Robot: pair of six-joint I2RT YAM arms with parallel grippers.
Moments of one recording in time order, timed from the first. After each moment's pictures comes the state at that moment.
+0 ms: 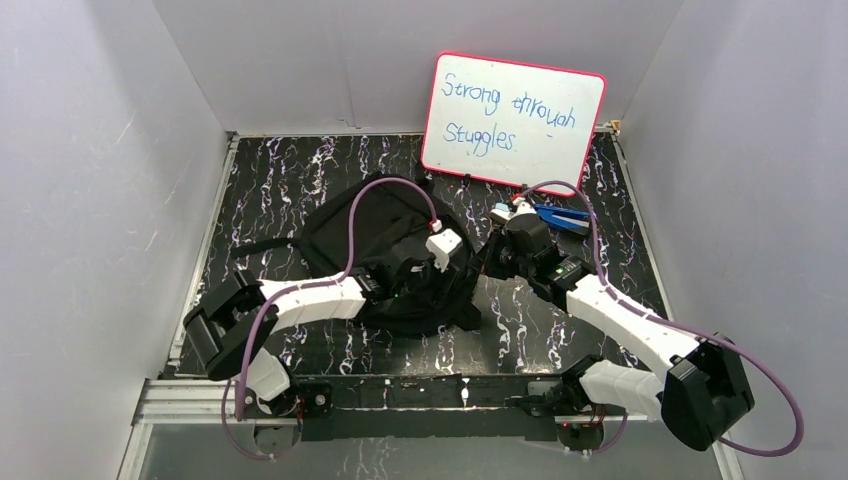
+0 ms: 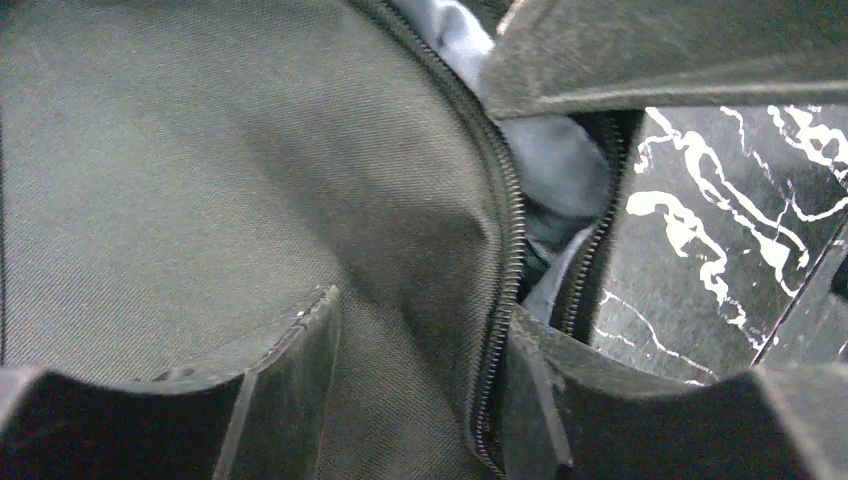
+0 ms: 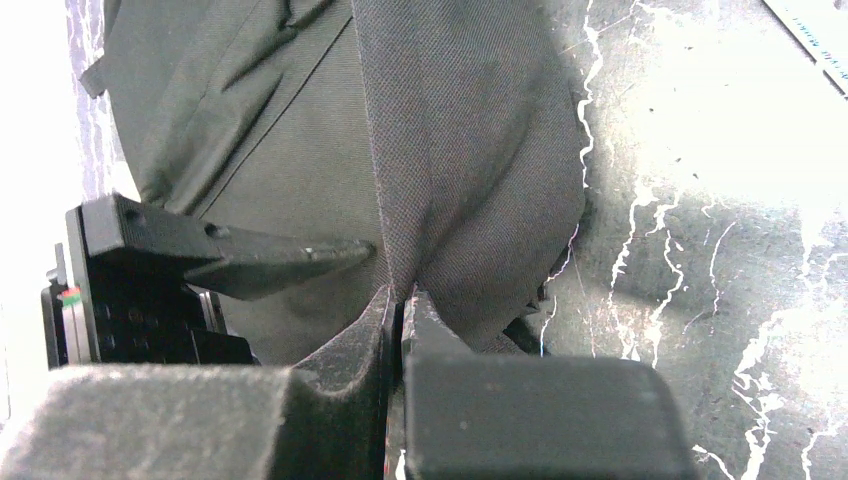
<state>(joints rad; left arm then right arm) -0.96 1.55 0.80 0.15 0.03 -0.14 0.62 1.11 0.70 -0.23 -0.06 0.75</state>
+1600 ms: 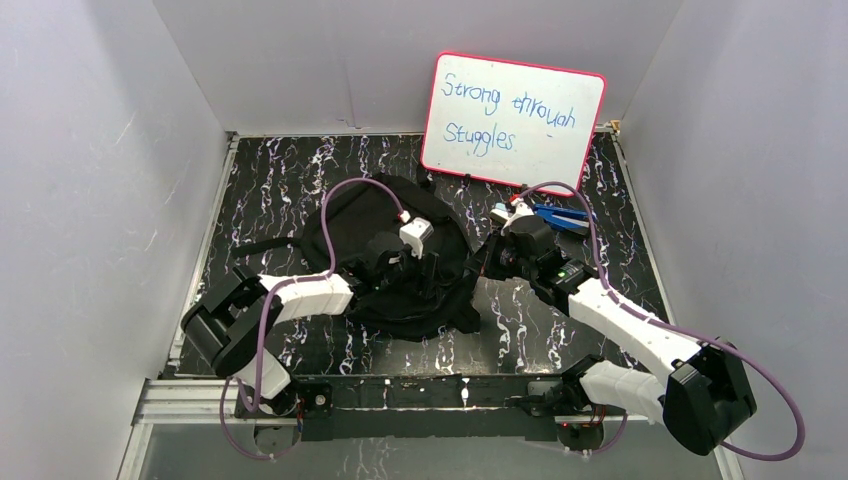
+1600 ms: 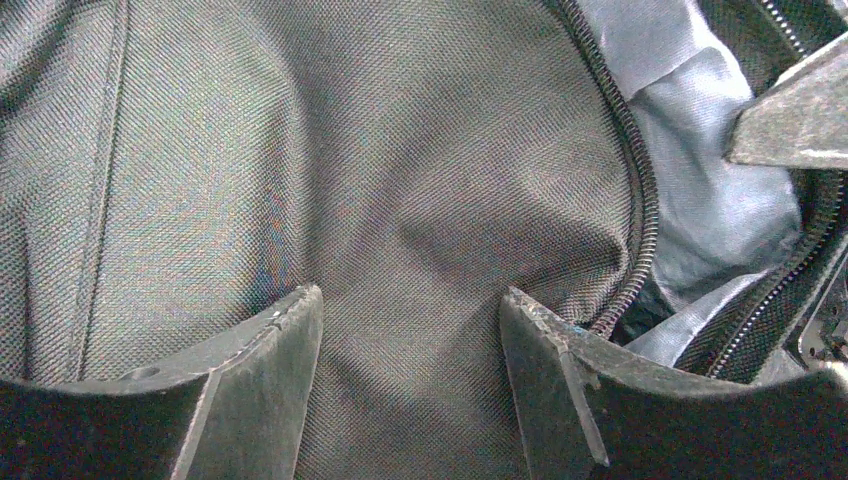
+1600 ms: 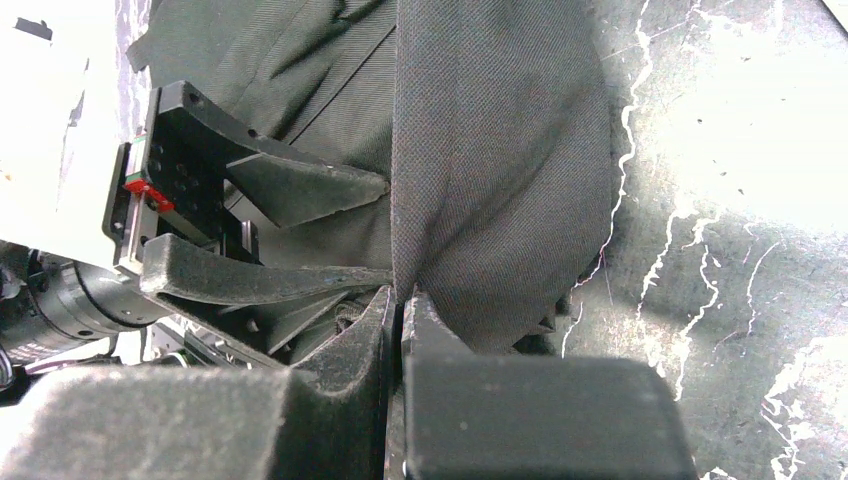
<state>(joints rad) -0.79 1.56 0.67 0.35 0.15 -0.32 0.62 1.08 0.67 -0.17 -0.13 0.73</state>
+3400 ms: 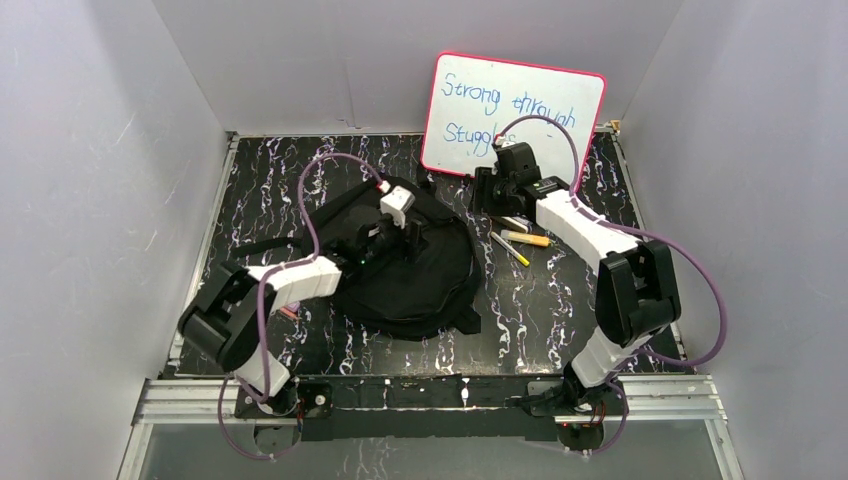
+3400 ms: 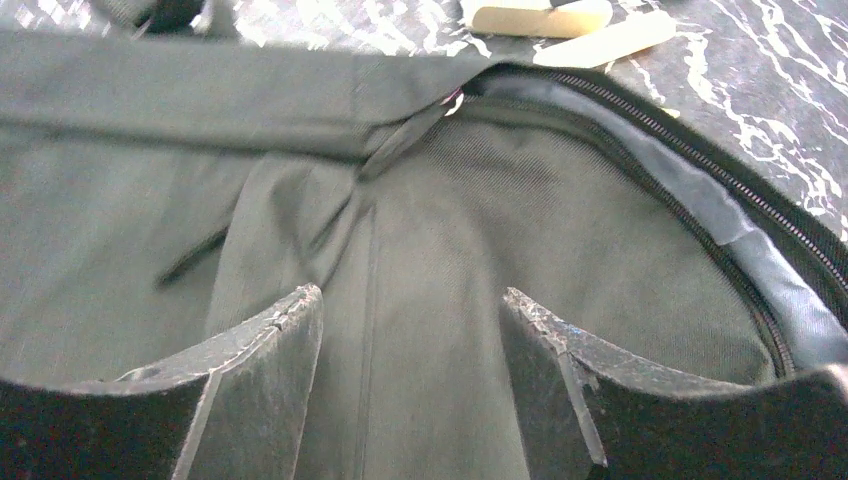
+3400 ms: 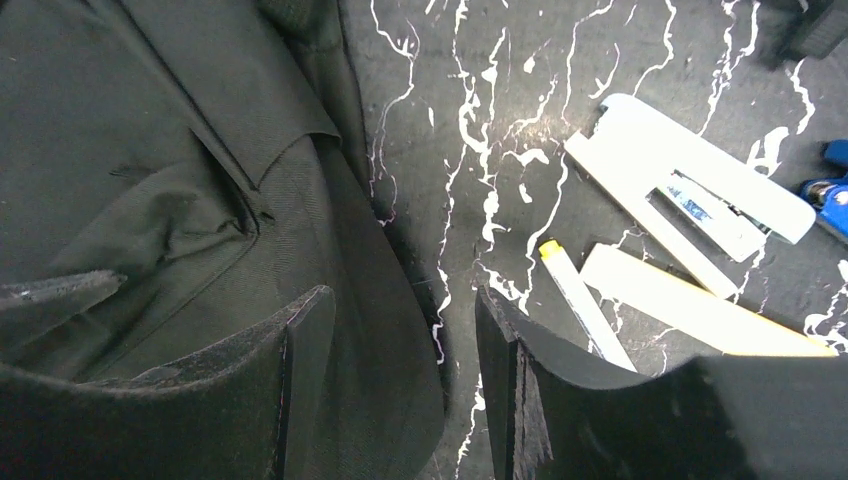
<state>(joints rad) -0.63 1.52 0.71 0.42 0.13 -0.17 0.42 1.64 1.27 -0.41 -0.07 0.38</state>
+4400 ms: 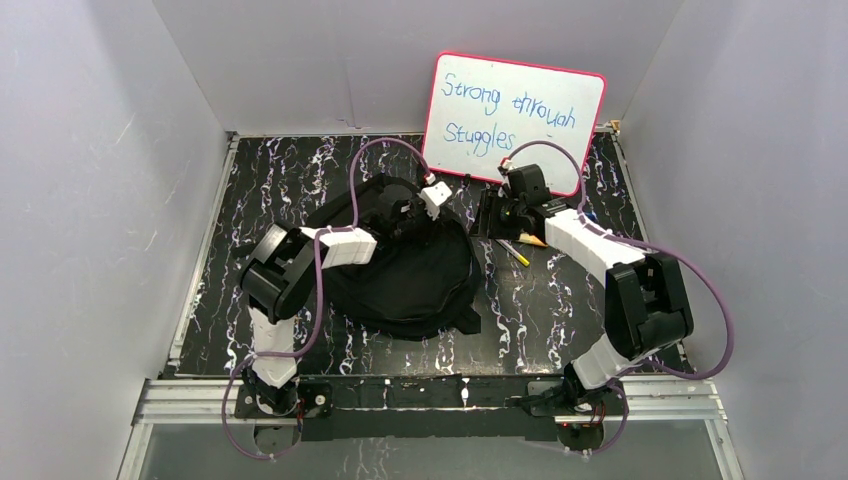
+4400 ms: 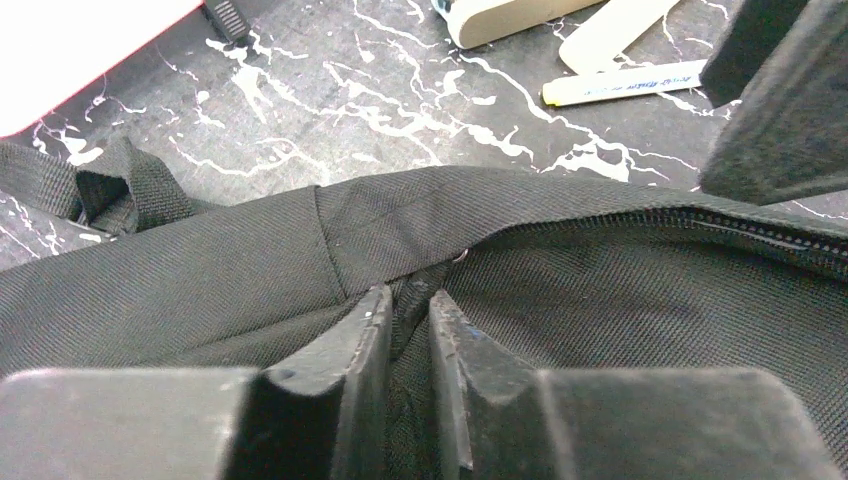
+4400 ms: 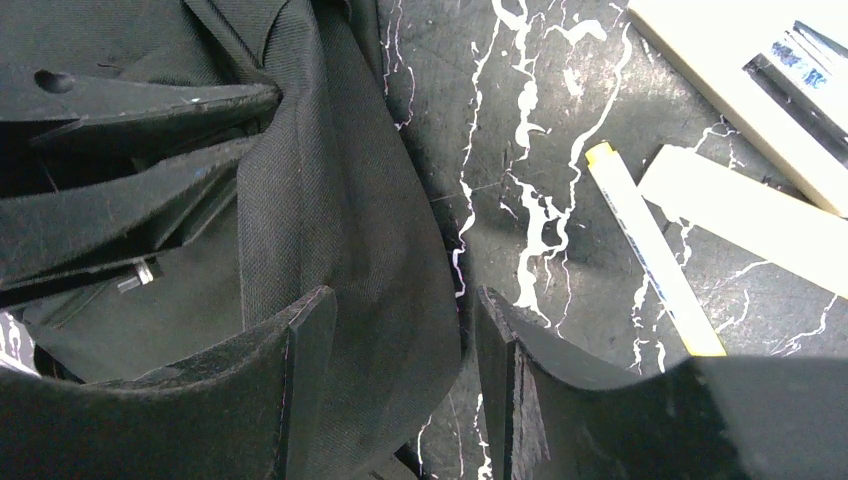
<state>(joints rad) -0.62 1.94 1.07 0.42 0.32 0.20 0.39 1.57 1.06 -0.34 -0.24 0.42</state>
